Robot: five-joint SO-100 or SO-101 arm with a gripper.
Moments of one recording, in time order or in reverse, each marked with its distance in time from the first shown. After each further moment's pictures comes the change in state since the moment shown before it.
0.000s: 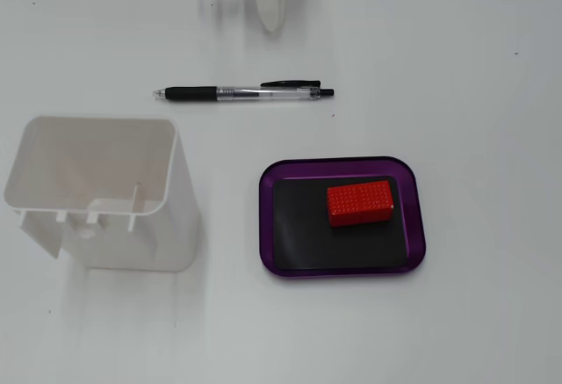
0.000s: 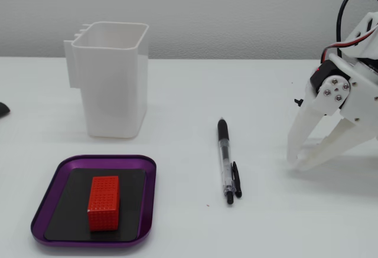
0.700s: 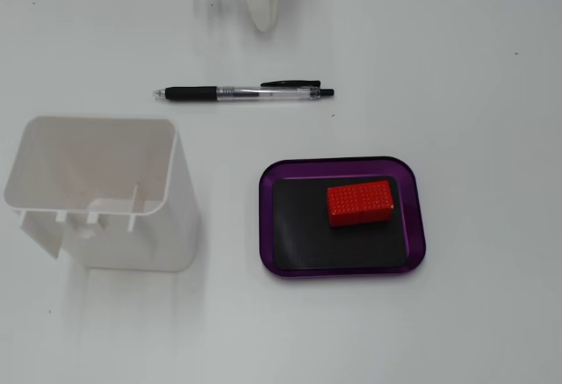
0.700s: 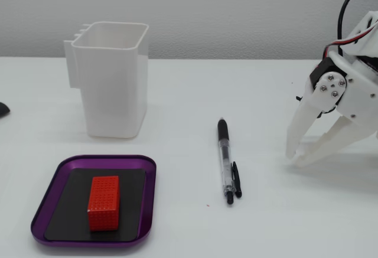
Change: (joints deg) arm 5.3 0.0 0.0 0.2 0.4
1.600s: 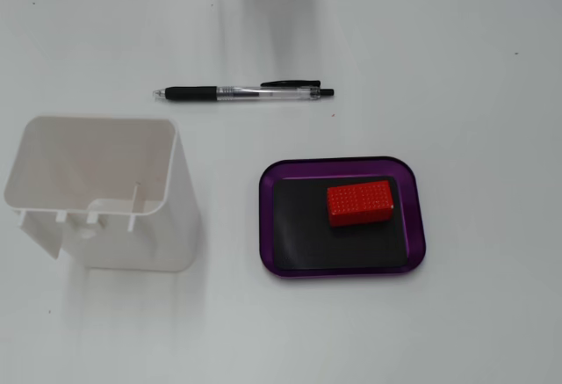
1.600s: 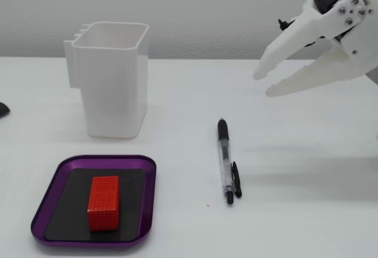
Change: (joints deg) arm -5.8 -22.1 -27.5 -9.3 -12.0
